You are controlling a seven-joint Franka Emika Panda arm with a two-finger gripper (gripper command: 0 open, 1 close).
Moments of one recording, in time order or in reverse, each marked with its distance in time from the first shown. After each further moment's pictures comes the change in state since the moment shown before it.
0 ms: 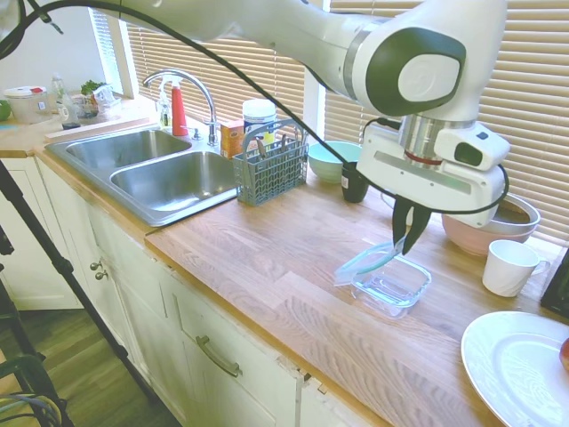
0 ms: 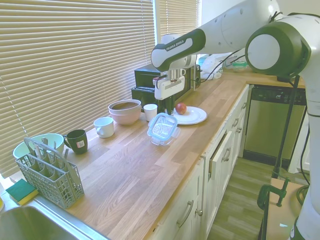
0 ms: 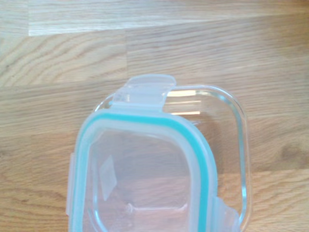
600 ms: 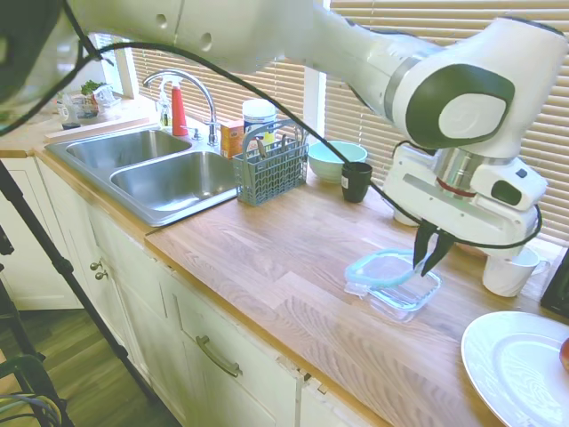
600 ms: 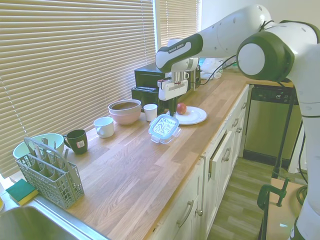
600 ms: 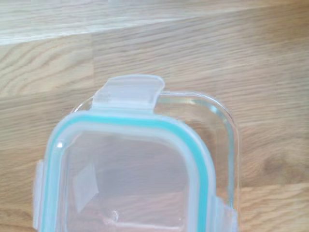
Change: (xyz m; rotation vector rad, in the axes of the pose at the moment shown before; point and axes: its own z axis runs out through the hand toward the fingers) arm 0.045 0.023 0.027 0.047 -0.068 0.028
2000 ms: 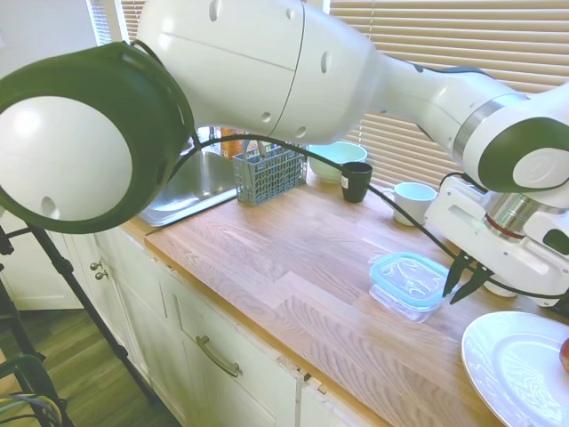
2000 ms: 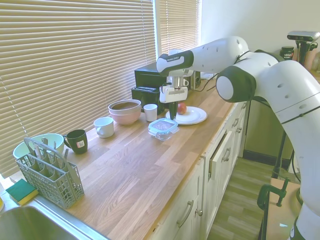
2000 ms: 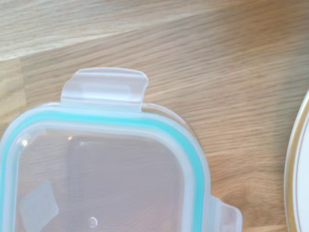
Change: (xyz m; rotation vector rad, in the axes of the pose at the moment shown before) arm 0.067 0.013 0.034 0.019 -0.090 0.052
